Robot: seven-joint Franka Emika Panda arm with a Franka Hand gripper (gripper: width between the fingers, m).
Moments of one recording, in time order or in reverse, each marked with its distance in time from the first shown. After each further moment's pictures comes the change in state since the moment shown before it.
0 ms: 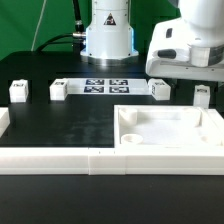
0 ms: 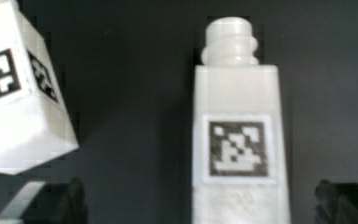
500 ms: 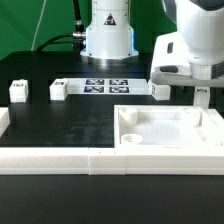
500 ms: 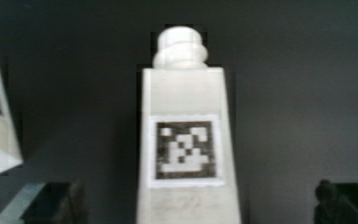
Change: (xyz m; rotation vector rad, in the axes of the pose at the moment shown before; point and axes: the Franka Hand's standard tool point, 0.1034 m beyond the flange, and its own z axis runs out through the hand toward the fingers) arm 0.005 -0.016 0.010 0.063 -0.095 -0.002
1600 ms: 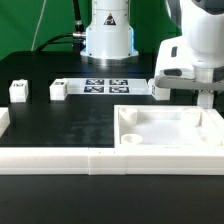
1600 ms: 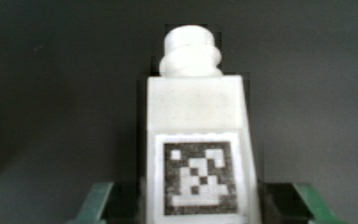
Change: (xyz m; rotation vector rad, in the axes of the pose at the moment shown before) arm -0.002 -0.001 0.013 -0.008 0.009 -0.002
